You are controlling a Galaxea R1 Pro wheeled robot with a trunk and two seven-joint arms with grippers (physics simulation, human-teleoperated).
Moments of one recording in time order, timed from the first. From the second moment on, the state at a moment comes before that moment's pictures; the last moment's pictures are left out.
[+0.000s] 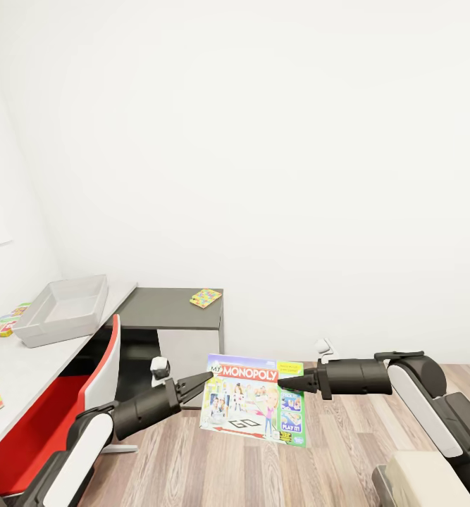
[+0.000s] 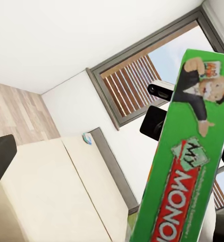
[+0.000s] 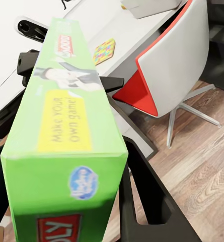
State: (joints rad) left arm -0.26 0.13 -0.13 -1.38 0.98 0.84 -0.68; right arm -0.46 -0.41 0.24 -1.58 -0.61 1.04 0.91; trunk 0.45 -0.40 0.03
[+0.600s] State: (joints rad) left arm -0.26 0.13 -0.14 -1.38 0.98 0.84 -0.68; right arm -0.46 -0.41 0.24 -1.58 -0.61 1.04 0.91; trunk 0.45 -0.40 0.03
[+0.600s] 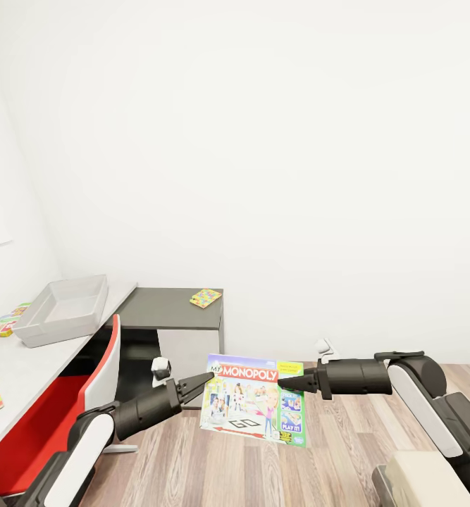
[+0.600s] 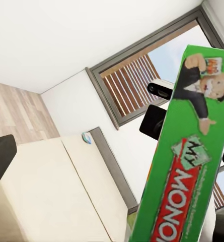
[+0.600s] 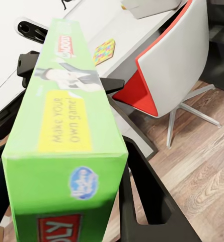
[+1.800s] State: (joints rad) left arm -0.26 0.11 -0.18 -1.37 0.98 0.84 -0.67; right arm -0.46 -0.41 0.24 -1.58 -0.61 1.04 0.91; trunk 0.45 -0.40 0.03
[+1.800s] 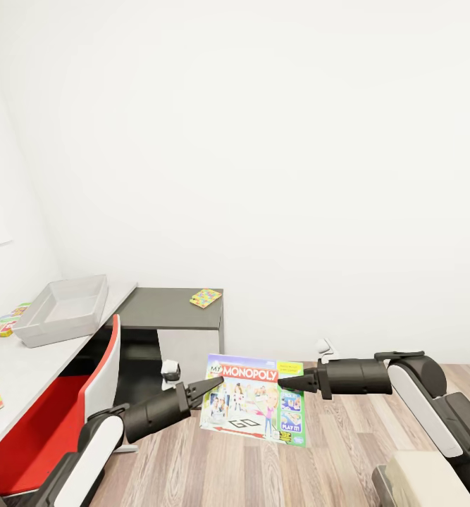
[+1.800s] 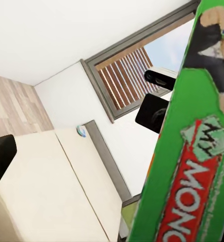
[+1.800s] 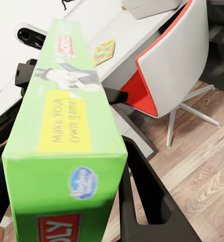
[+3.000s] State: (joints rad) left arm -0.26 0.11 -0.18 -1.37 1.00 0.84 -0.62; right arm -0.46 -0.41 0.24 -1.58 -0.59 1.03 0.91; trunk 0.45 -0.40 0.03
